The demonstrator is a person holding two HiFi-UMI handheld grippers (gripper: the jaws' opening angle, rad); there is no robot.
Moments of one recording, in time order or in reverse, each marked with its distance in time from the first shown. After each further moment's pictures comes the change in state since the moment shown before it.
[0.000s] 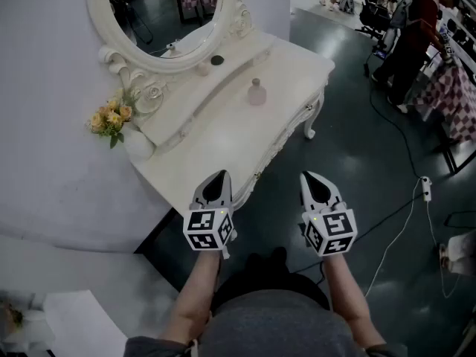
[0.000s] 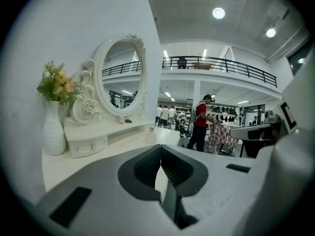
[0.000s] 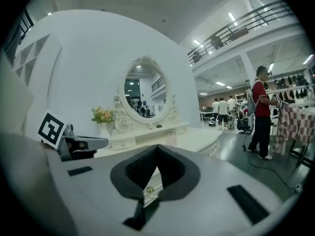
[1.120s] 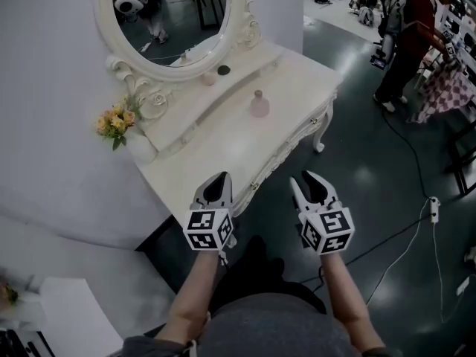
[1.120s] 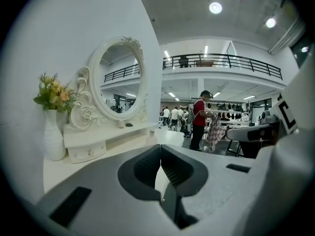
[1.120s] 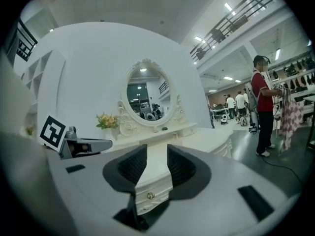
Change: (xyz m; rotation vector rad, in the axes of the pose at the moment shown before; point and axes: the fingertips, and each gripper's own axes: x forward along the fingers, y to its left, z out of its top) left arm 0.026 -0.027 0.014 0.031 -0.007 0.071; right arm 0.021 -0.034 0.009 0.046 -0.021 0.136
